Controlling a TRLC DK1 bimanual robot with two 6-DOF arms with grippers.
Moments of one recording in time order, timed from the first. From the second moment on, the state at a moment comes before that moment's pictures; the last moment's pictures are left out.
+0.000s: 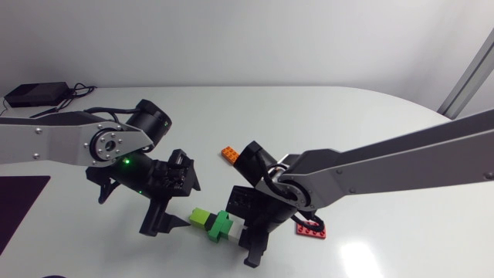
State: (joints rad) left arm -0.42 1.52 0.89 -0.62 0.33 1.32; right arm 0.82 1.77 0.96 -0.35 -0.23 -0.43
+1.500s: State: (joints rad) left arm -0.39 1.54 0.88 -0.65 0.53 1.36; right arm 0.84 1.52 0.93 -0.47 -0.20 -0.52
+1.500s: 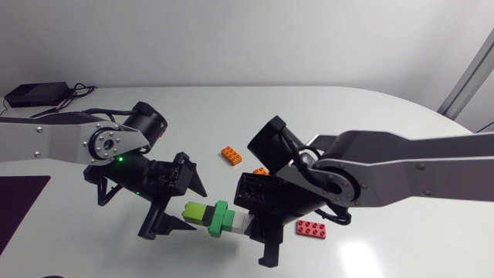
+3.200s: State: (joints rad) left arm -0.37 1.51 0.90 -0.68 0.57 1.29; right arm 0.78 1.59 0.85 -0.47 -0.26 -0.66
